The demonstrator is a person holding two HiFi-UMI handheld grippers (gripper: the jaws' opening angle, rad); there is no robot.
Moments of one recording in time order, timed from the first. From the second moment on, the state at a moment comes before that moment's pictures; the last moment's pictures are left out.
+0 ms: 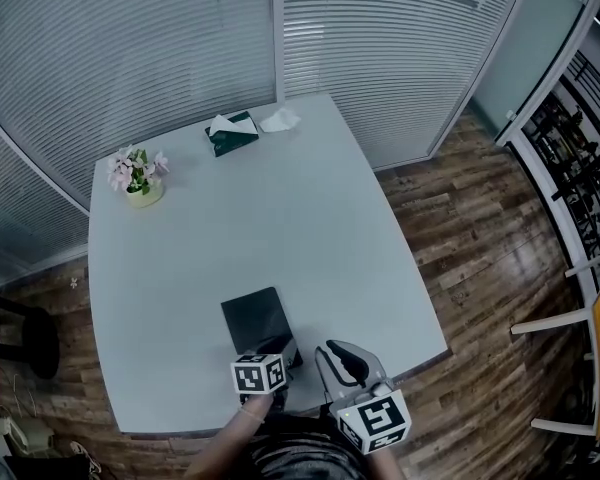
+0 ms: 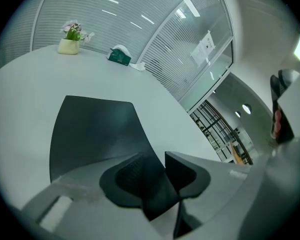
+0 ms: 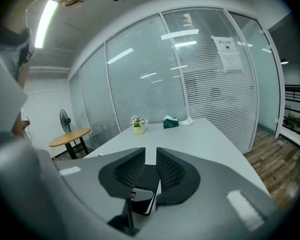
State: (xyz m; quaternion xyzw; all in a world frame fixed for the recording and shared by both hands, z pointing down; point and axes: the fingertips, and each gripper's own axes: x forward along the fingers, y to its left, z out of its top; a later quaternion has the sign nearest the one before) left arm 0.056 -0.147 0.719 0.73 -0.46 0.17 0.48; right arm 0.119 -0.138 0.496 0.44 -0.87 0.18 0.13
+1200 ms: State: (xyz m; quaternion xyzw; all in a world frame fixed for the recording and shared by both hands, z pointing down) left arm 0.053 -0.137 0.707 0.79 -0.43 0.27 0.34; right arm 0.110 -0.134 0.506 0.43 -0.87 0.17 0.15
